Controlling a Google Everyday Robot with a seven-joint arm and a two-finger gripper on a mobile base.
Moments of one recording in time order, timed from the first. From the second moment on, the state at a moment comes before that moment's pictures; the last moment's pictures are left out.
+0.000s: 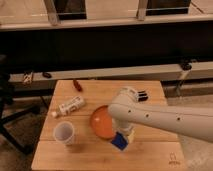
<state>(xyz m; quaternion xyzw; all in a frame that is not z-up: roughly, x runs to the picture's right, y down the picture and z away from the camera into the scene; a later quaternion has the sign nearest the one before) 0.073 0.263 0.677 -0.35 -0.14 -0.40 0.83</state>
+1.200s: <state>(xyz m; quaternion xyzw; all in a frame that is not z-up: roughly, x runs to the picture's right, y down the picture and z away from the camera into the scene) -0.039 0.299 0.660 -0.33 -0.16 -0.49 0.79</state>
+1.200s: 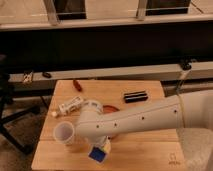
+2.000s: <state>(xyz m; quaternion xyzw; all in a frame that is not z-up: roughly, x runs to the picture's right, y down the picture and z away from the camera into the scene) -0.083 0.285 0.650 -0.30 -0.14 -0.51 0.79</state>
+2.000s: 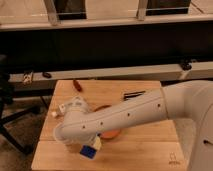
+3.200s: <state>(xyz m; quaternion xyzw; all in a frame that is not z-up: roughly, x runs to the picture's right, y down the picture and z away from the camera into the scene) -0.140 0.263 0.626 -0.27 -0.13 -0.53 0.80</state>
